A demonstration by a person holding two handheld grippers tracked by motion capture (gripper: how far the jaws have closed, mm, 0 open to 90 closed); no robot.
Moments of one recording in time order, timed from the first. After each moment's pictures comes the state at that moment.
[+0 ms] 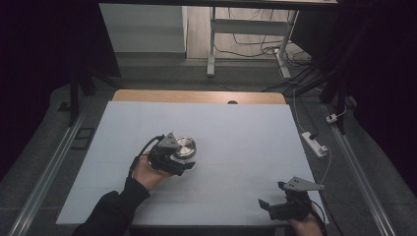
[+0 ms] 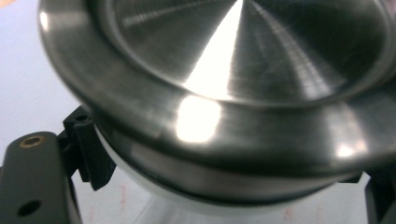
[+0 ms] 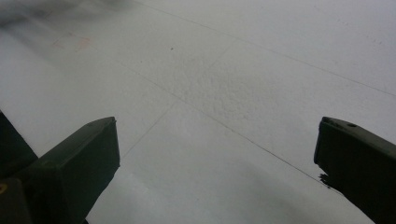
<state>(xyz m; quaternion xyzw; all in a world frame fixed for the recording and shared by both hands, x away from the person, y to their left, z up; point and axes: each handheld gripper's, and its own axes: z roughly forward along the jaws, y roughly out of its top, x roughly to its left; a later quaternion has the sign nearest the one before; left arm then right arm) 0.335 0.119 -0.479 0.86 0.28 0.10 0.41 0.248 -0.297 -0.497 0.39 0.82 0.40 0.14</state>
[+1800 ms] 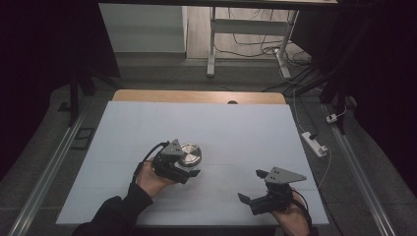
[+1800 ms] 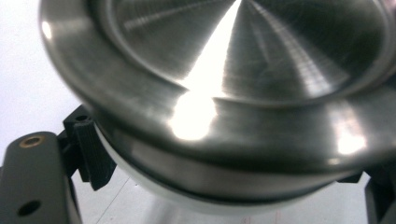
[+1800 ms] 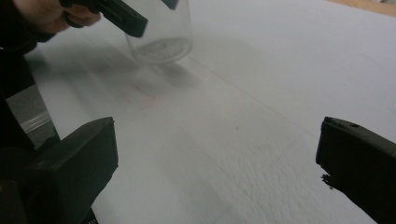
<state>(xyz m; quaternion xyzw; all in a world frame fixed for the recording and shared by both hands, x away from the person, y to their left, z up) 0.319 0.107 -0.480 0.86 0.26 0.09 0.43 0.258 -0.236 -0.464 0.29 0.83 0.47 0.13</state>
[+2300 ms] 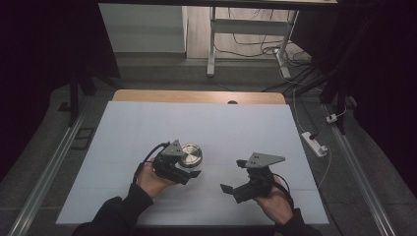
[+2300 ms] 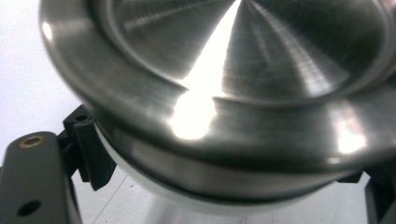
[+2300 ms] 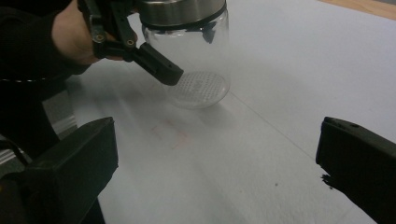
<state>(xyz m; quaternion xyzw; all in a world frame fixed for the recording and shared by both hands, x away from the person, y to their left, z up) 0.318 0.106 -0.481 0.86 0.26 0.09 0.43 0.286 -0.187 -0.445 0.25 0.84 0.47 0.08</state>
